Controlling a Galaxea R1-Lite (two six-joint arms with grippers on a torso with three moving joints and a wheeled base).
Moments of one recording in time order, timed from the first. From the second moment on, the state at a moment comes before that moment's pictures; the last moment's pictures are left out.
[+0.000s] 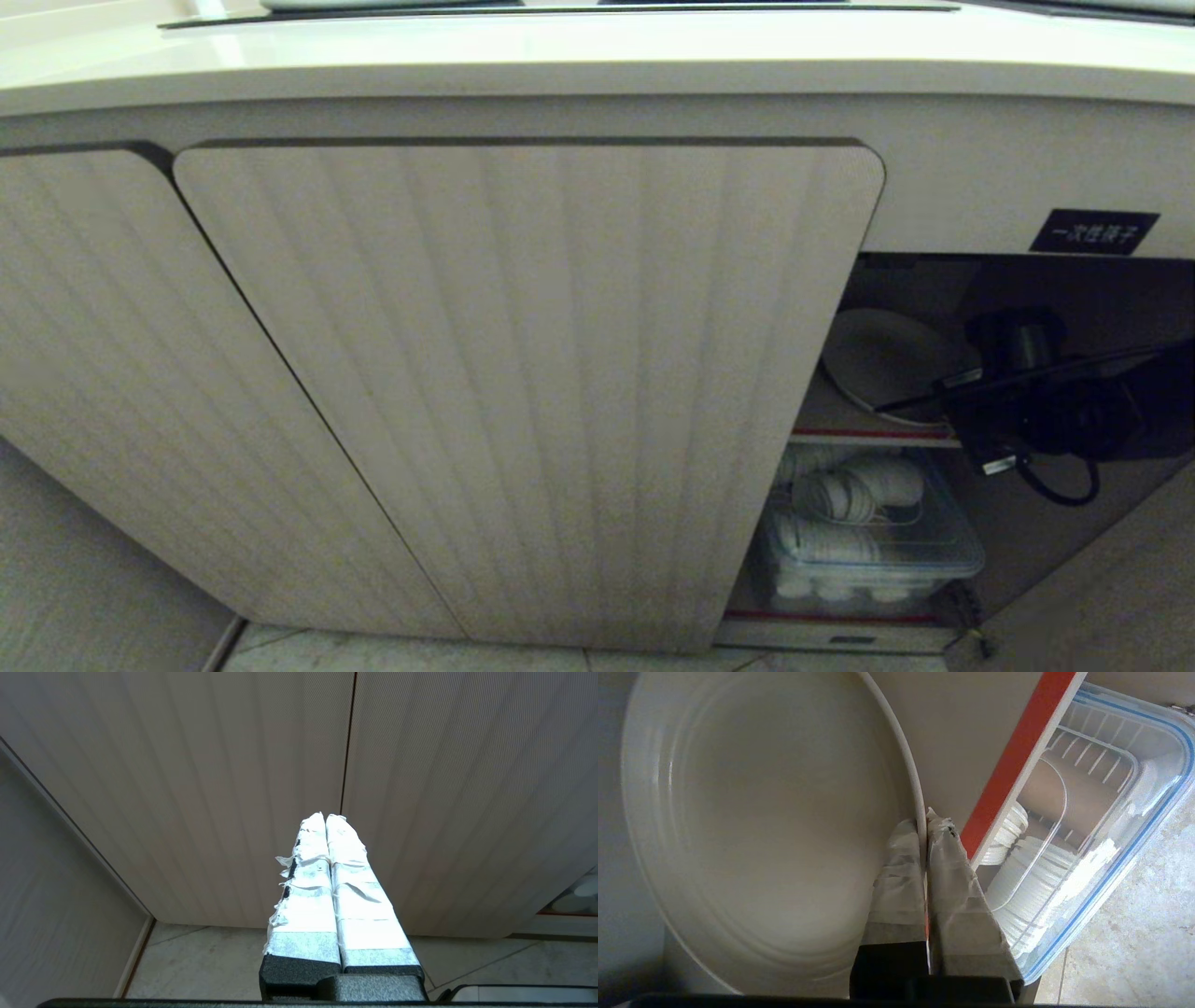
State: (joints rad) left arm 0.00 0.00 0.00 0.00 0.00 0.00; right arm -0.01 2.01 -1.01 -0.33 -0.27 1.24
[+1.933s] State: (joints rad) left arm 0.00 0.00 0.00 0.00 0.00 0.00; right arm -0.01 1.98 -1.02 -0.29 -0.27 1.21
